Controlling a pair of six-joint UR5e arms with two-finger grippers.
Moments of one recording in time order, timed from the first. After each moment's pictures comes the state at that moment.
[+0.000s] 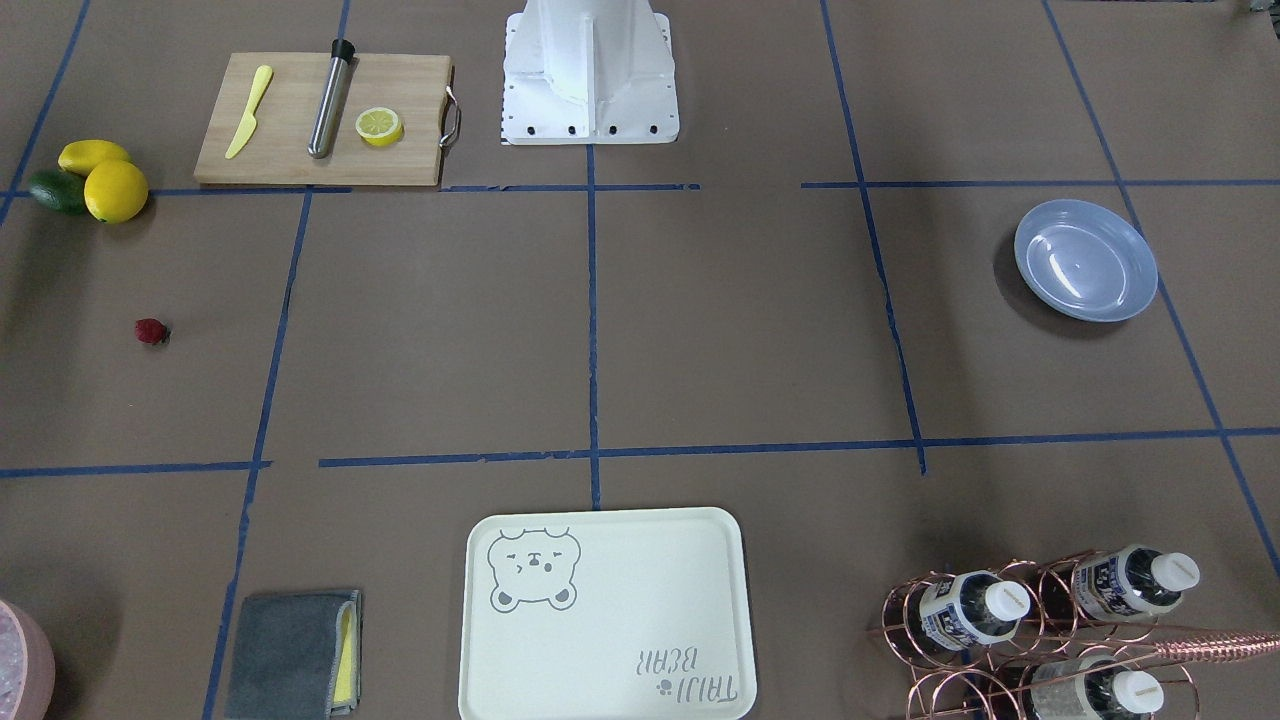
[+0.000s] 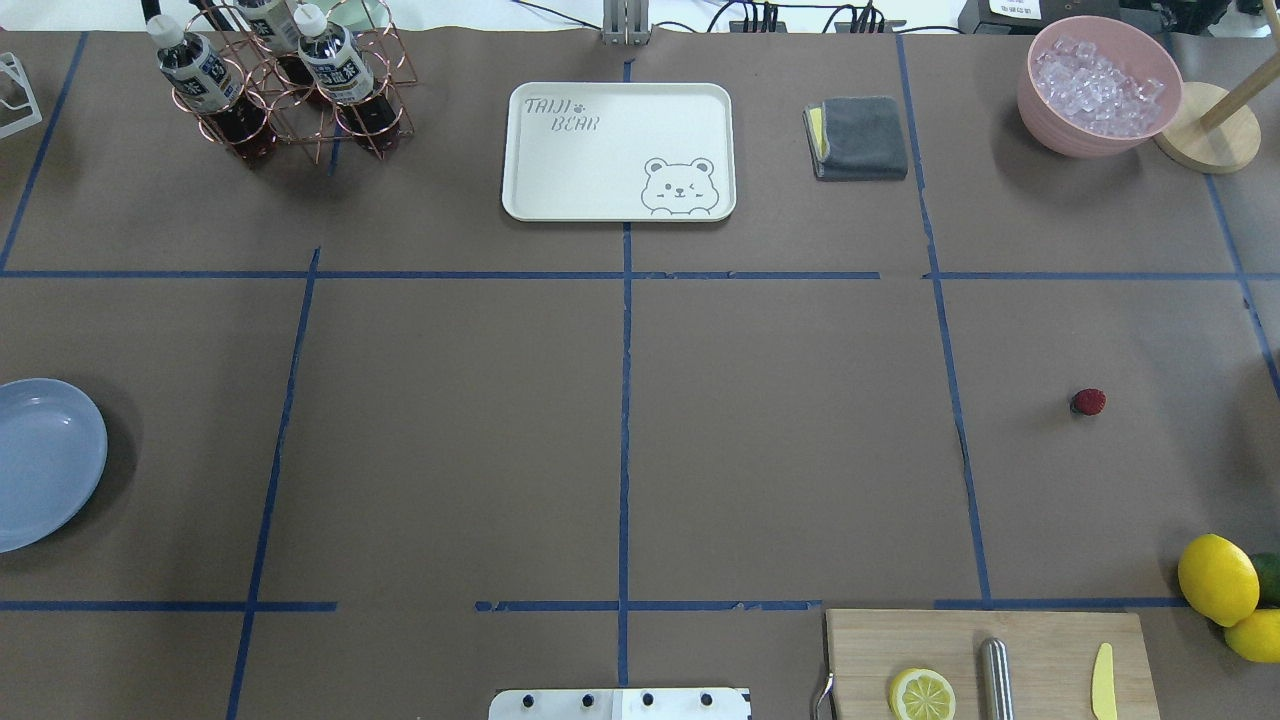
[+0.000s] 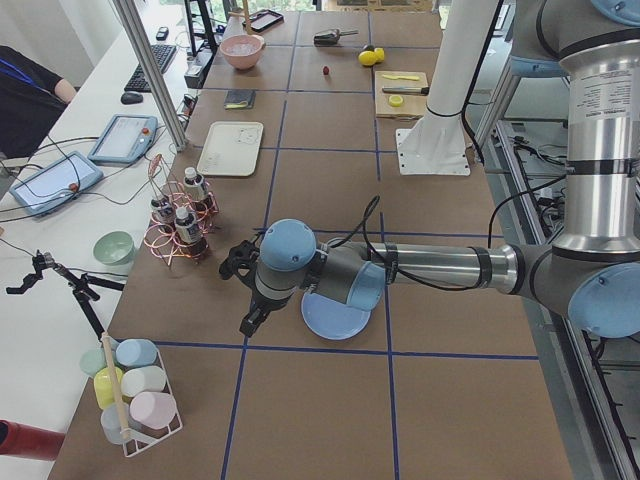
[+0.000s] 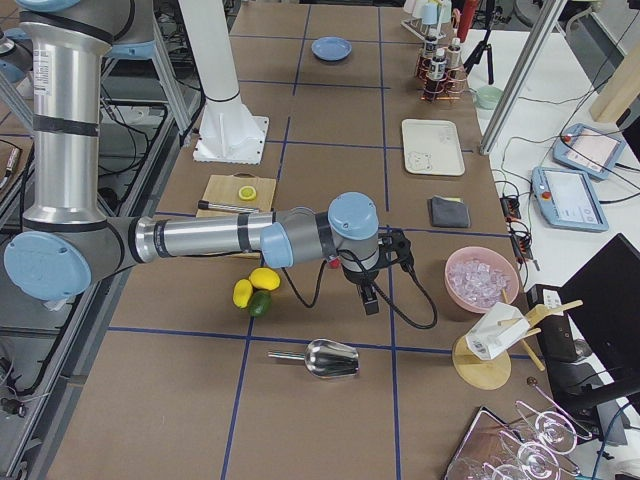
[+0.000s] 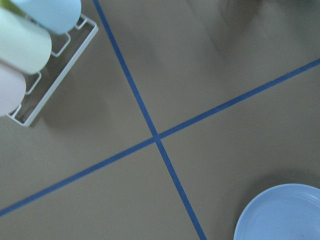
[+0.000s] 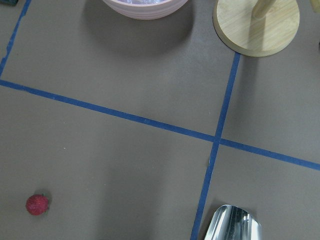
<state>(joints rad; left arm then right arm) -1.63 -1.49 -1.68 -1.97 -2.41 0.29 1.54 -1.66 1.77 -1.40 2.39 -0.03</state>
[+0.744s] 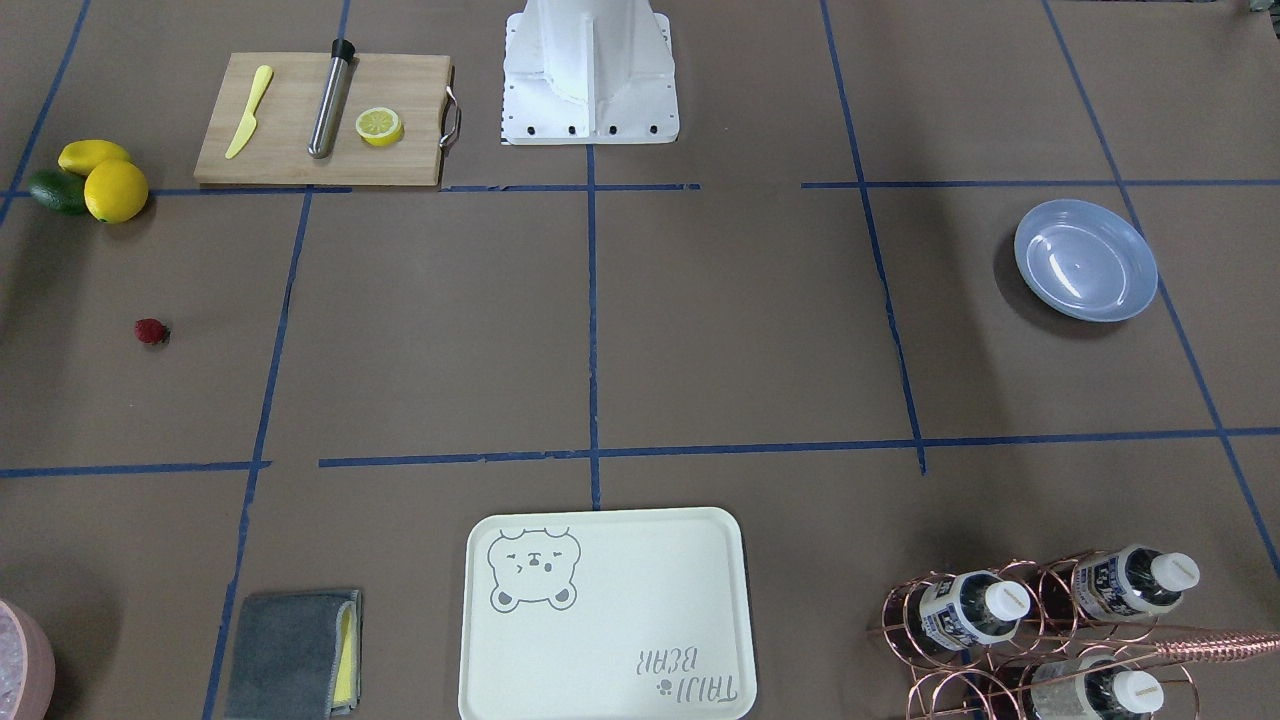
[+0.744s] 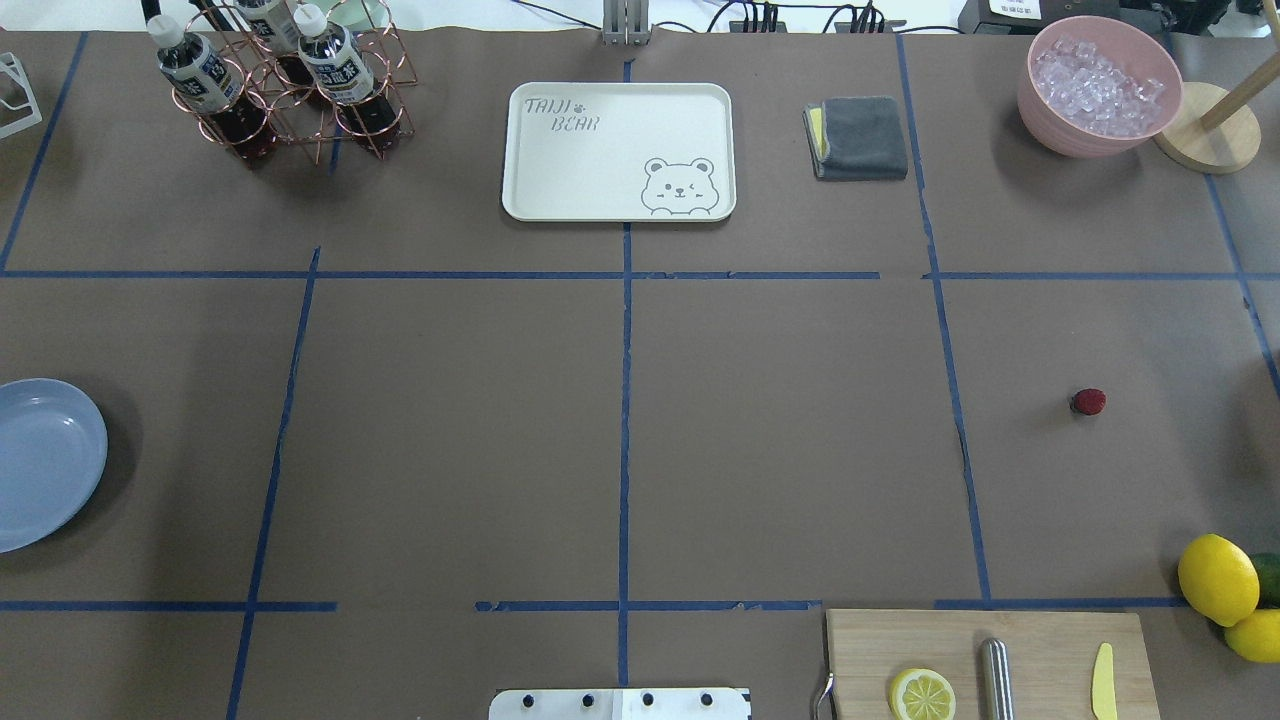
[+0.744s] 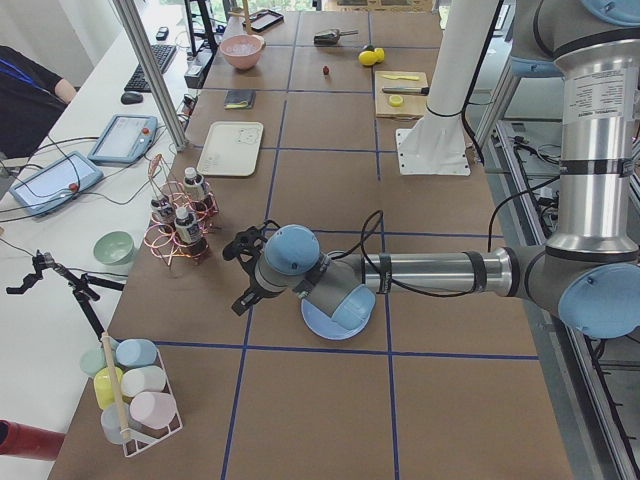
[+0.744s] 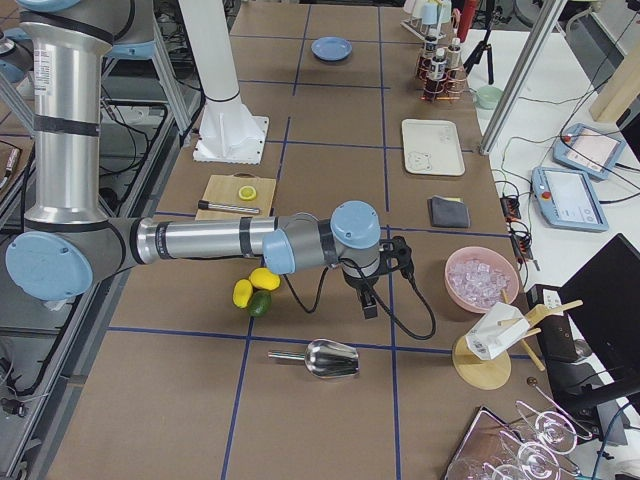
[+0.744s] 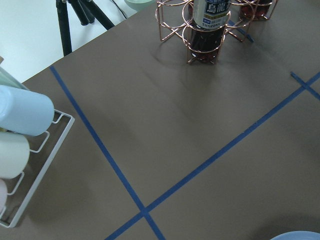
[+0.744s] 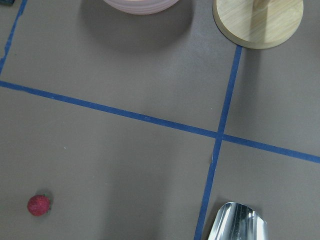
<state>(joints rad) -1.55 -1.49 -1.57 -2.30 -2.49 0.19 1.54 -1.66 1.75 -1.40 2.41 -0.02</state>
